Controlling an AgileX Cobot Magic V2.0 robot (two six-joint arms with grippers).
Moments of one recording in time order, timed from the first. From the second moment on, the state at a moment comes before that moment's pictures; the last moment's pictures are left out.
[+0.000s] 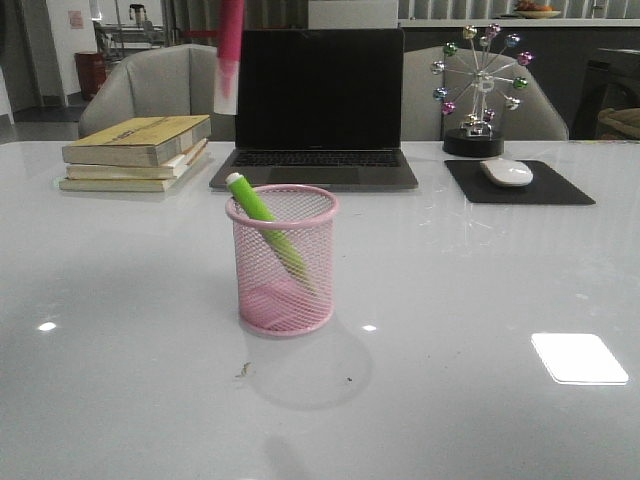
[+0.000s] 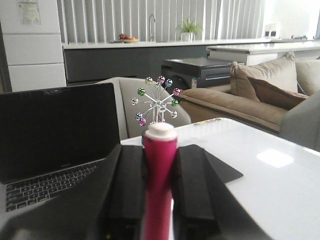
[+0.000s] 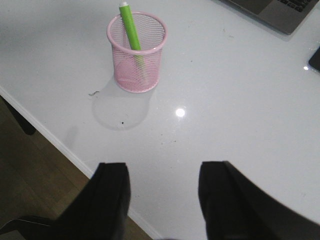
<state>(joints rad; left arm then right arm) -0.72 1.48 -0.74 -0.16 -0.78 0.11 0.64 0.64 -0.65 -0.07 0.66 0.03</state>
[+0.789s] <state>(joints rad) -0.73 1.84 -0.74 -0.10 -1.08 -0.02 0.64 0.64 -0.65 -0.07 0.66 0.03</state>
